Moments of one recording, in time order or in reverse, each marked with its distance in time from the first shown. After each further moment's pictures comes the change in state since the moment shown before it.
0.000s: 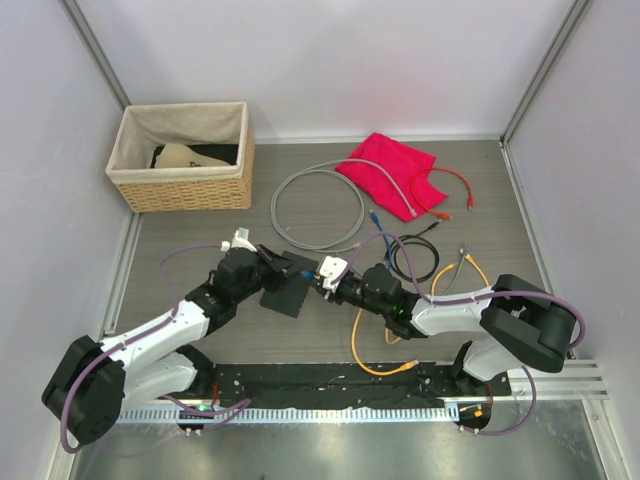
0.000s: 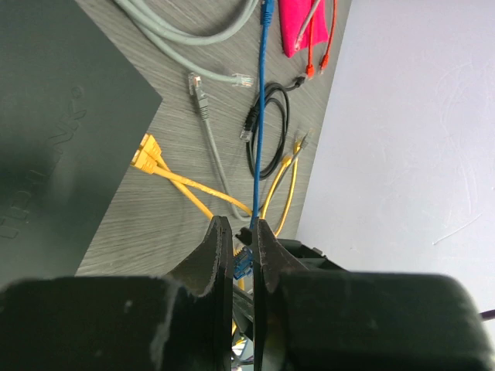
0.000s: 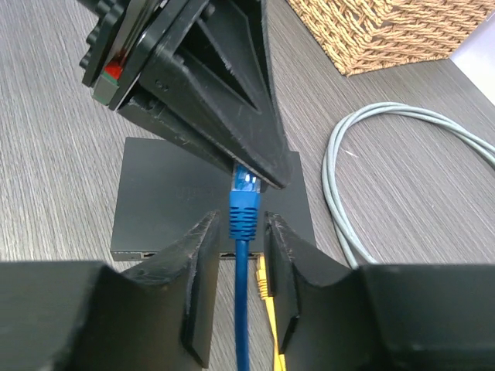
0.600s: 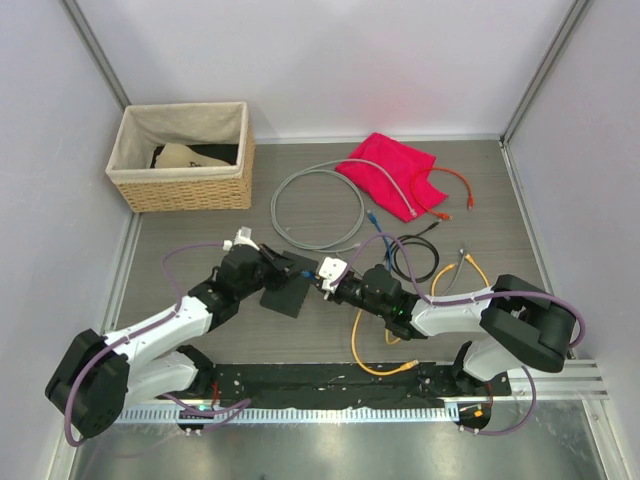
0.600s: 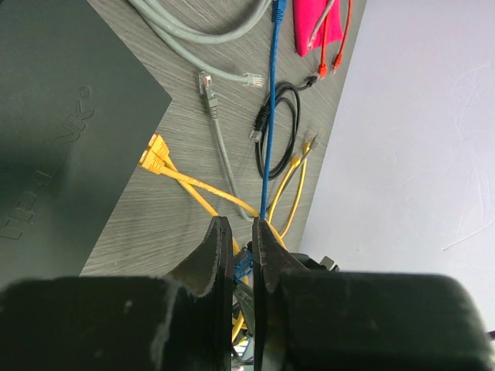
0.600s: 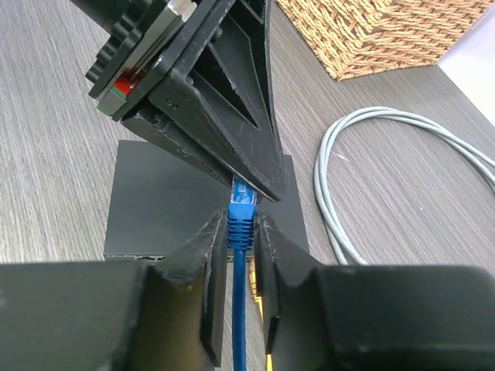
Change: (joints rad) left arm 0.000 0.040 0.032 -0.031 0.005 0.000; right arm 0.010 0.000 0.000 0.013 0.023 -0.019
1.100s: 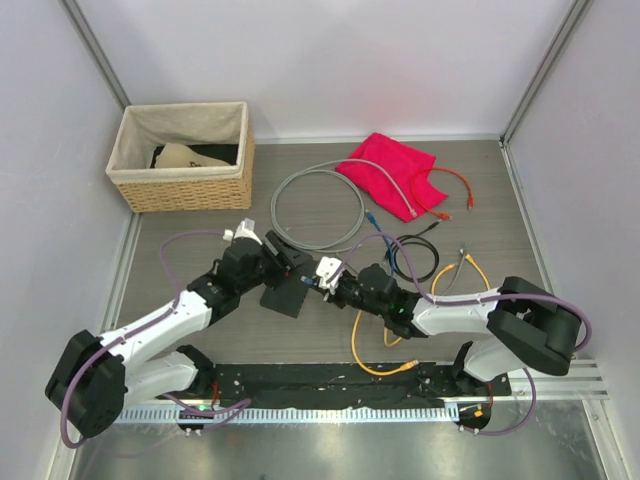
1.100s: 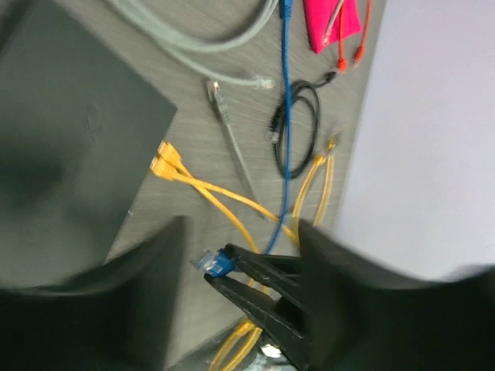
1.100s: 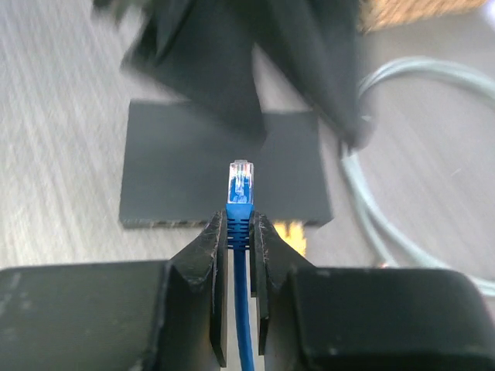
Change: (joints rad) left arm 0.000 0.003 0.063 -0.098 -0.018 0.104; right arm 0.003 -0.027 0.012 -0.133 0.010 0.030
